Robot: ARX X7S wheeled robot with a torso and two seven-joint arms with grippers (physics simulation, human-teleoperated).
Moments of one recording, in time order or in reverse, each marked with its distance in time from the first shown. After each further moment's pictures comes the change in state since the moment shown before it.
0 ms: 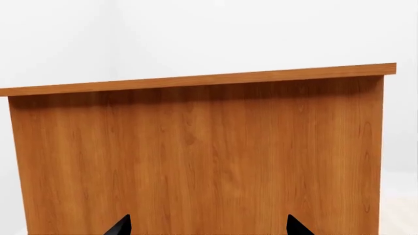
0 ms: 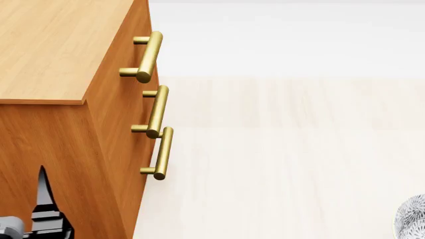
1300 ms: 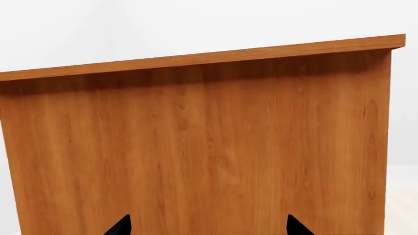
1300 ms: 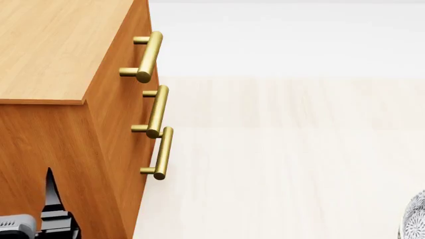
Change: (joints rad) left arm -0.021 0.001 0.034 -0.065 0.009 0.025 -0.022; right arm 0.014 -0.047 0.075 0.044 0.052 -0.099 0.010
